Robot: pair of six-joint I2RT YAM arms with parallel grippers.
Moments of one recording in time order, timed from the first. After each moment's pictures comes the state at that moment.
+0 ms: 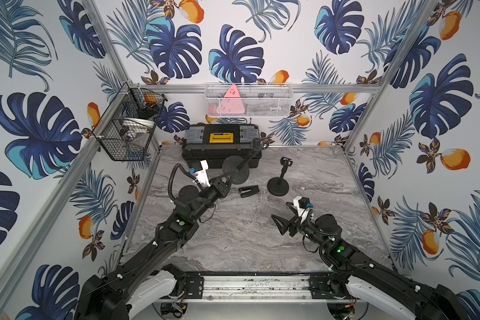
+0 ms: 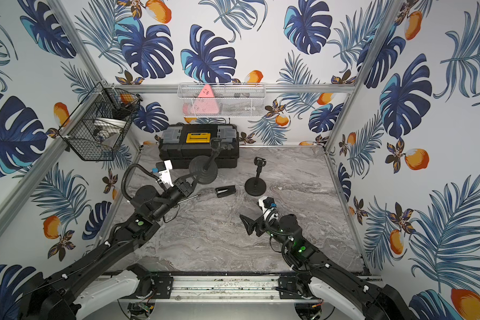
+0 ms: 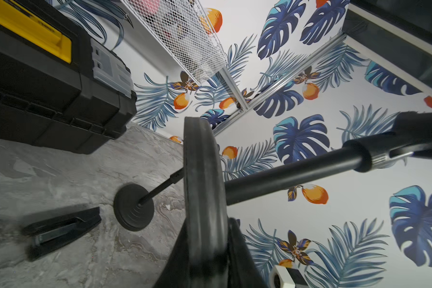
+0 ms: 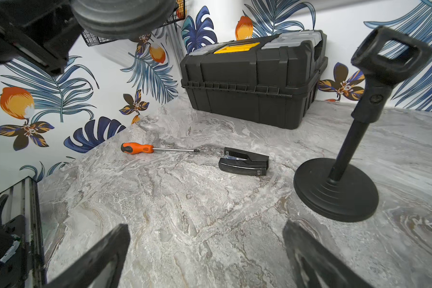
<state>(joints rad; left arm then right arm) -0.44 0.99 0.68 0.36 0.15 -0.89 0.67 0.80 0.23 0.41 -0.09 0.20</state>
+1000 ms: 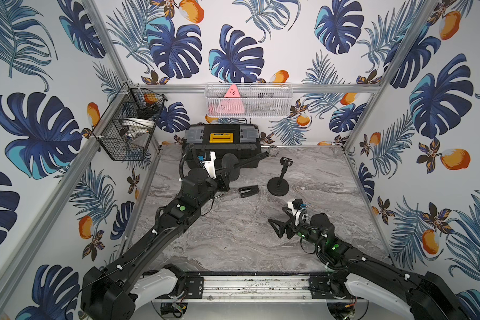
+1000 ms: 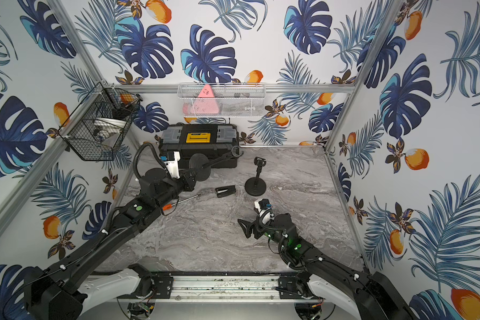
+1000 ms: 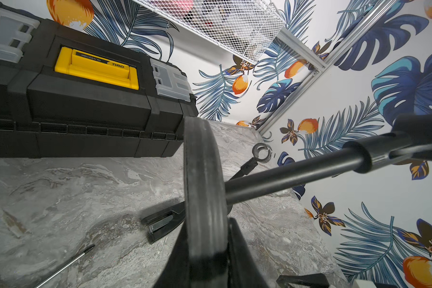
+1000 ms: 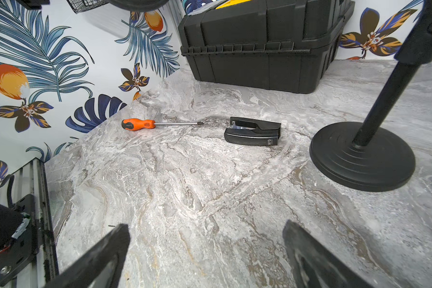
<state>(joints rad) -0.44 1.10 0.92 -0.04 0.01 -0.54 0.67 0.92 0.22 0.43 -0.14 0.24</state>
